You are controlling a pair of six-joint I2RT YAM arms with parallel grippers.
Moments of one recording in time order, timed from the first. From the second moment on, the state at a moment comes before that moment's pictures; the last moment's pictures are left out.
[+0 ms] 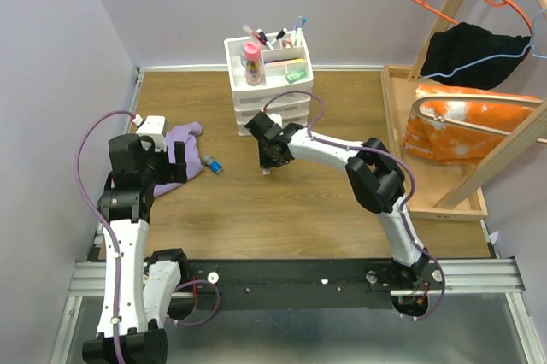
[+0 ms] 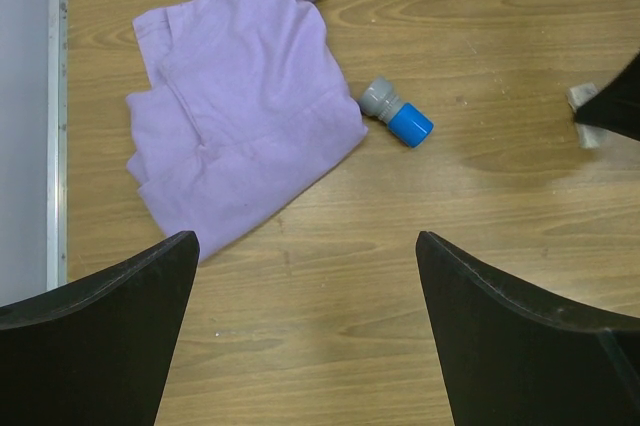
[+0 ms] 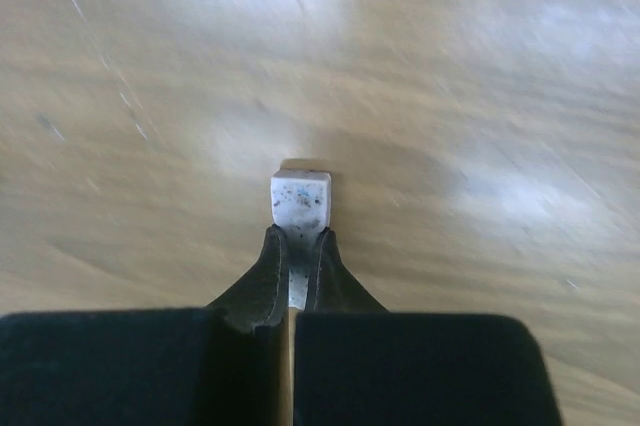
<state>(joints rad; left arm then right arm) 0.13 0.74 0.88 -0.72 0.17 0.09 0.86 2.21 1.72 -0.59 0.21 0.67</state>
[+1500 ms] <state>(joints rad) 0.13 0.77 0.89 -0.67 0.23 0.06 0.56 1.94 1.94 -0.26 0.33 0.19</state>
